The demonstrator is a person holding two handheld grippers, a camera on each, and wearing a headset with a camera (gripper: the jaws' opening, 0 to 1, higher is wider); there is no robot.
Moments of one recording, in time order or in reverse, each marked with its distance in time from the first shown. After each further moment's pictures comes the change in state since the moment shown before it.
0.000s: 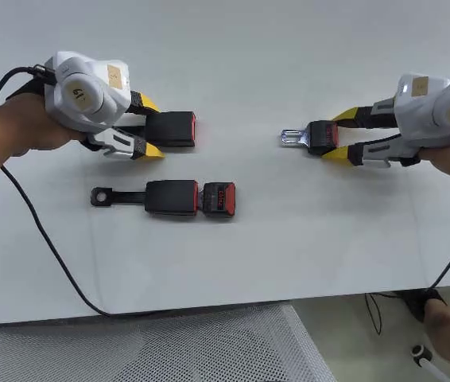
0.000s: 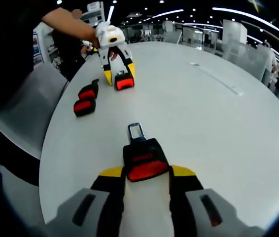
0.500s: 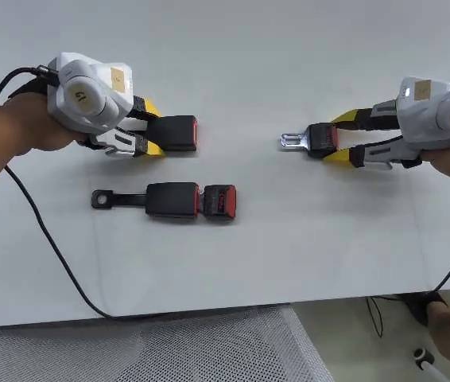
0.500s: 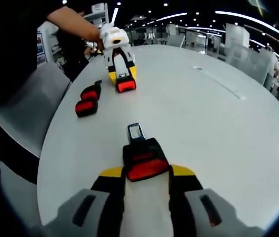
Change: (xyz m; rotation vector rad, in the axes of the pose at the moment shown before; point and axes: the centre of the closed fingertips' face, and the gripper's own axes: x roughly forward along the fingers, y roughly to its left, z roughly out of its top) left arm 0.006 -0.001 0.000 0.041 0.006 -0.011; right arm 0.001 0.002 0.002 -0.024 -0.034 0.015
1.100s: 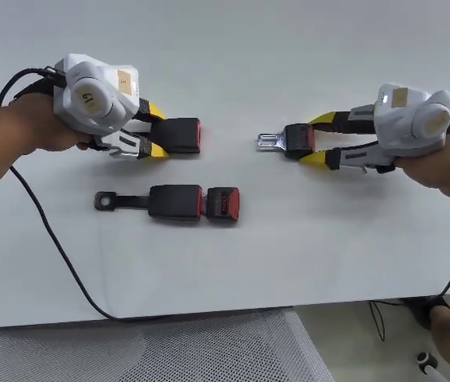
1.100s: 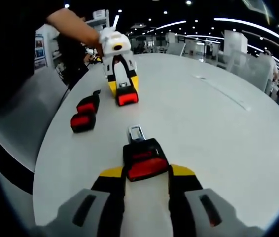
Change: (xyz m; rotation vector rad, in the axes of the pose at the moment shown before) left arm -0.003 -0.003 0.001 -0.006 0.014 0.000; right arm 0.028 0.008 0.031 0.001 -0.083 -0.011
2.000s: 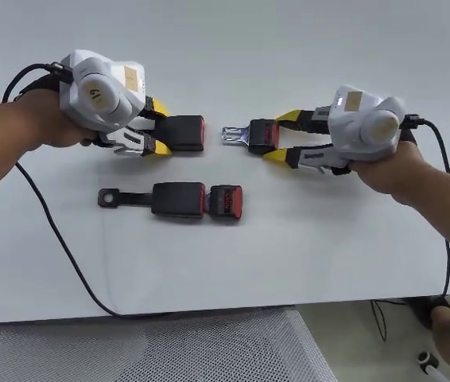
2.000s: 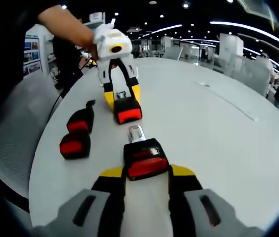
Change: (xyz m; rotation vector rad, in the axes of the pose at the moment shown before) left arm -0.003 -0.001 -0.002 -0.006 0.010 0.001; right arm 0.046 0.013 0.040 0.009 -0.040 -0.046
